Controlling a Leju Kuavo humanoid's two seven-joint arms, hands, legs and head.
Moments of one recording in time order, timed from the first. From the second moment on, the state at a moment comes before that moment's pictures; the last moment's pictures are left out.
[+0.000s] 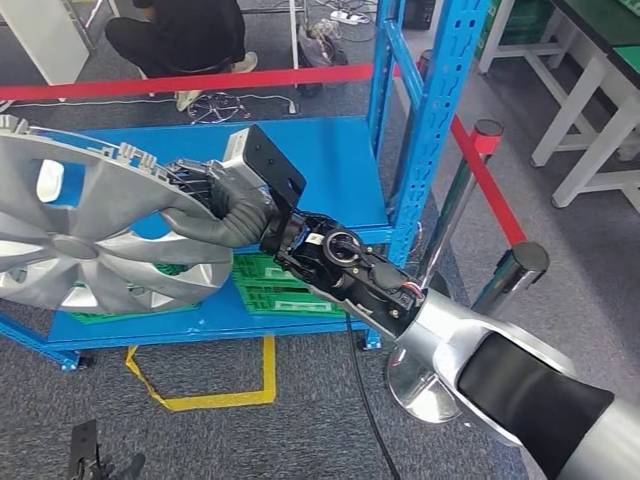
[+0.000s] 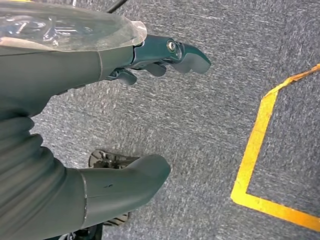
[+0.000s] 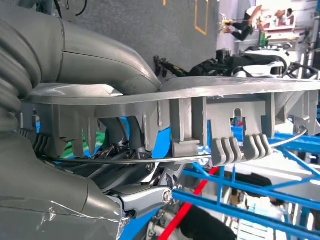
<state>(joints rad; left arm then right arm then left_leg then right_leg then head) -0.35 0.11 -0.61 -0.25 0.75 0.35 -0.29 -0.87 0.00 0.88 -1.29 -0.53 0.13 -0.16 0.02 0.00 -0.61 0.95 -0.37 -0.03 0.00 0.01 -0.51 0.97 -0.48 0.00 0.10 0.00</state>
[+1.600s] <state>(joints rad) -0.34 0.13 -0.61 -0.25 0.76 0.34 -0.30 -0.90 0.03 0.90 -1.27 -0.53 0.13 -0.17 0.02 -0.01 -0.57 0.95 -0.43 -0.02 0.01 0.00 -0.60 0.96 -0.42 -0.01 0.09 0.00</state>
